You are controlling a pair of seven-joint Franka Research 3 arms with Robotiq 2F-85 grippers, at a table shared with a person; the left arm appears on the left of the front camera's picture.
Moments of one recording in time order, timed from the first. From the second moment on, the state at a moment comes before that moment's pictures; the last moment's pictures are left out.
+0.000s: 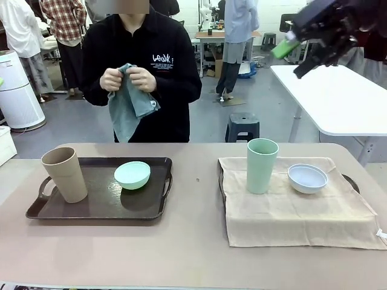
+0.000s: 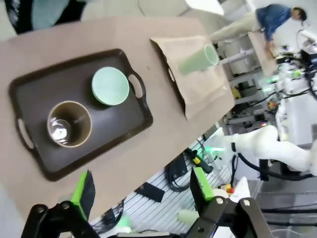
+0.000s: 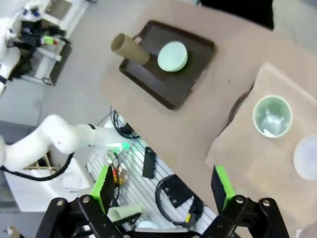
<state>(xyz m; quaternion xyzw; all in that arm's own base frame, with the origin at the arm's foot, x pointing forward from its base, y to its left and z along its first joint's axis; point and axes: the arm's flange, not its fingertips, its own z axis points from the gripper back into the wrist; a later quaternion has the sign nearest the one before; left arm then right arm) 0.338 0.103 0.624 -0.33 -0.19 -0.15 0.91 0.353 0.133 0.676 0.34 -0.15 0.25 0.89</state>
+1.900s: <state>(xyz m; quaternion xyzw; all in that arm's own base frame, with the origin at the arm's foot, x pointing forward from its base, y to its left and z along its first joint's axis) 0.419 0.193 0.494 -0.32 -0.23 -0.68 0.61 0.407 0.463 0.571 0.07 -0.11 0.29 0.95</state>
